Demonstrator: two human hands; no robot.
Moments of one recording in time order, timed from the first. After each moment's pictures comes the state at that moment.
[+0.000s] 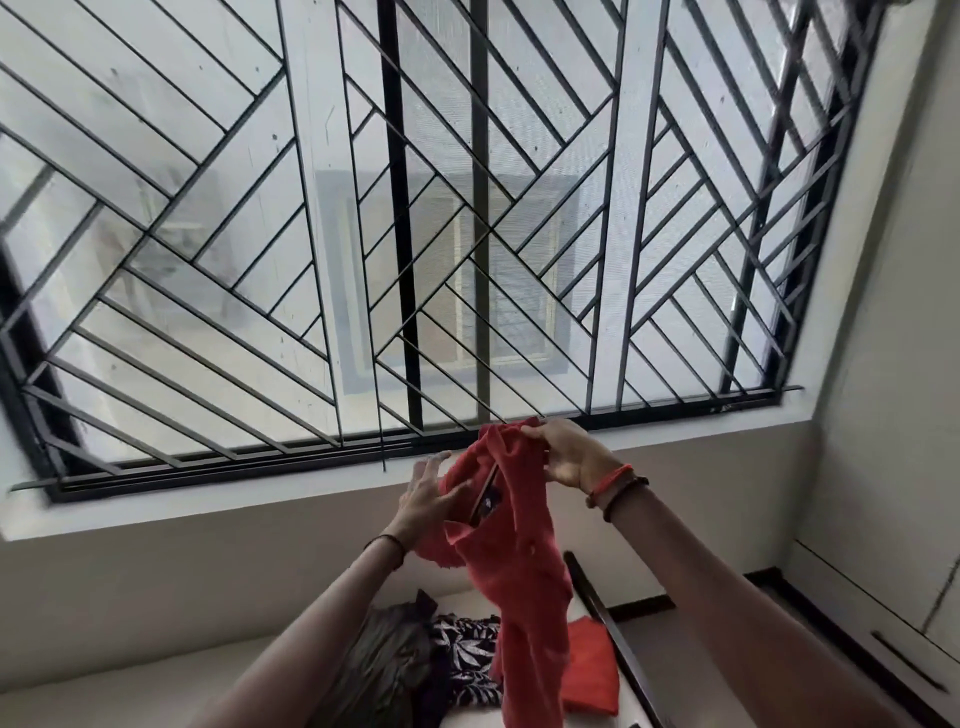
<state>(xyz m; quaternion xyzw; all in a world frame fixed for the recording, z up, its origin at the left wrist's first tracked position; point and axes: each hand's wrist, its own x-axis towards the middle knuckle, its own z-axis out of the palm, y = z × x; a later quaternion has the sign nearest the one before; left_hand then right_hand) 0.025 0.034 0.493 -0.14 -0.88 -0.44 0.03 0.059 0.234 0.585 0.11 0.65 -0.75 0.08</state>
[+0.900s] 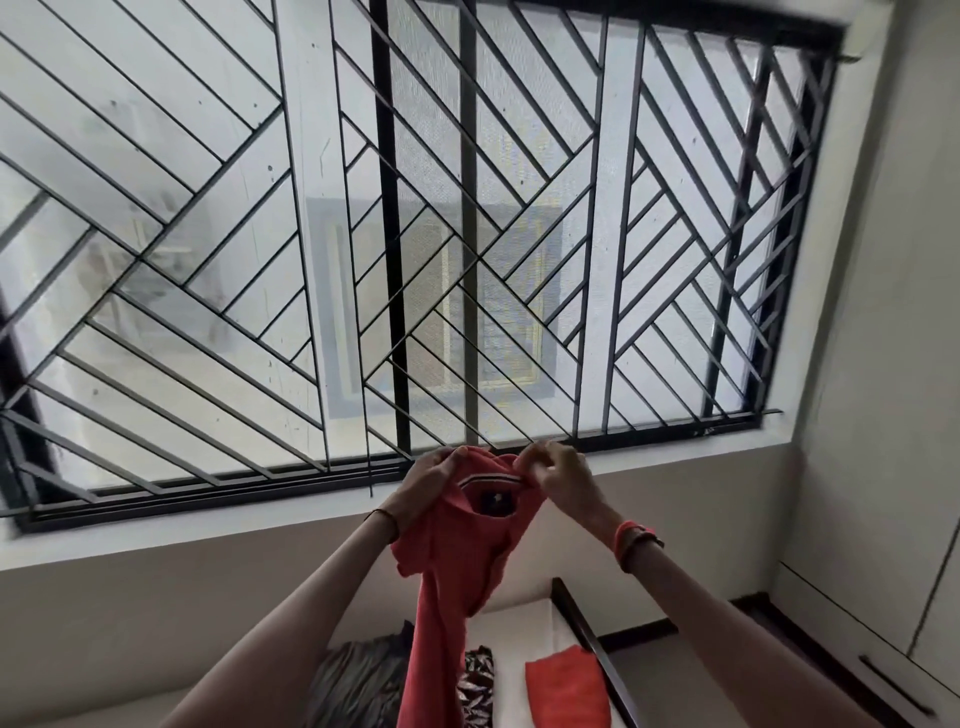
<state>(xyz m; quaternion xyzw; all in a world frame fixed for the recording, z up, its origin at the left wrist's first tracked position) 0.015 0.057 0.550 -0.19 -0.78 -0.60 0.00 0.076 0.253 0.558 -0.06 0.86 -0.44 -0.24</state>
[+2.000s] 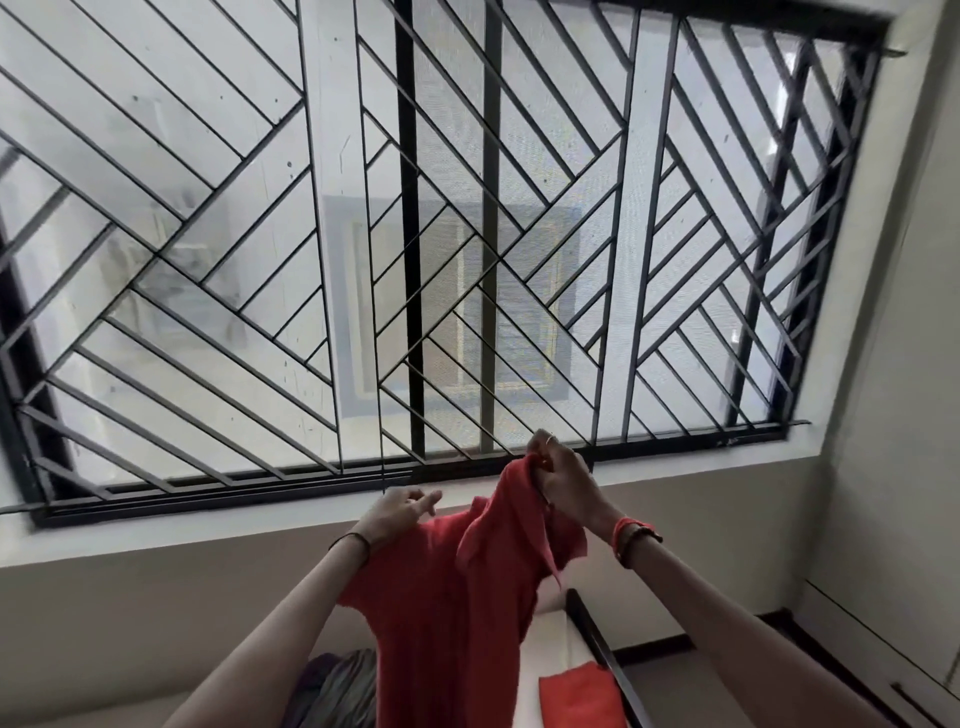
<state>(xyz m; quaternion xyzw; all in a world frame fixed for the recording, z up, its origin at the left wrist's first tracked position) -0.030 -0.010 0.513 -0.14 -0.92 -0.37 -0.02 0.034 0.239 0.559 -0.12 0.87 -0.43 -0.22</state>
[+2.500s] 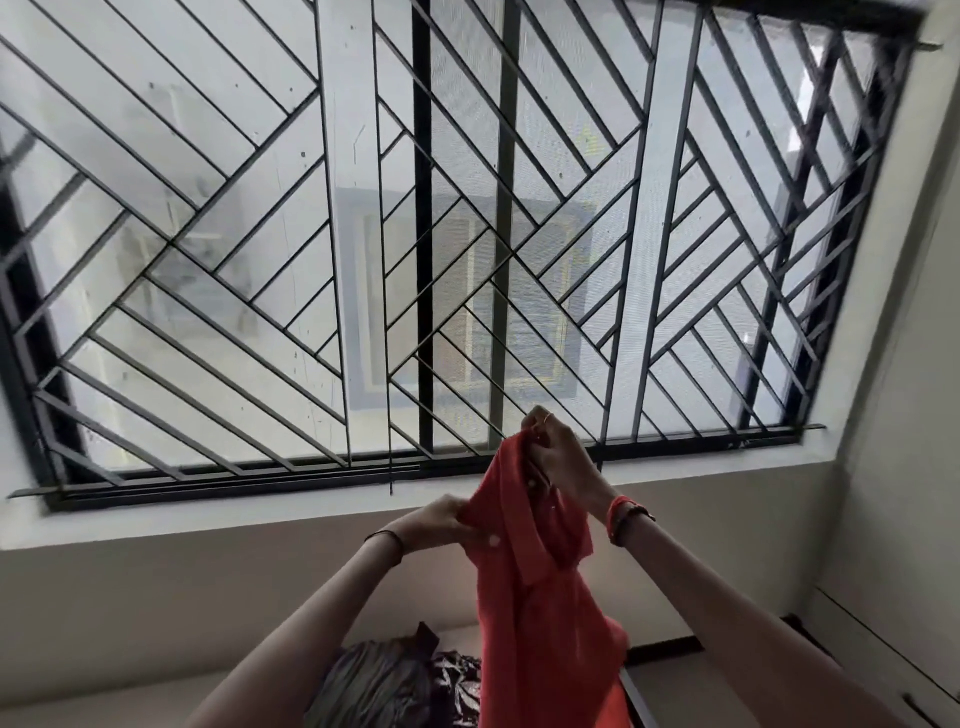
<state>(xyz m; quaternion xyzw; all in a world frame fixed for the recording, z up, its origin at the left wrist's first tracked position) -0.010 0.021 0.512 -0.30 -0.84 -0.42 -0.16 0.010 0.224 0.573 -0.17 0.83 -0.49 -0.21</state>
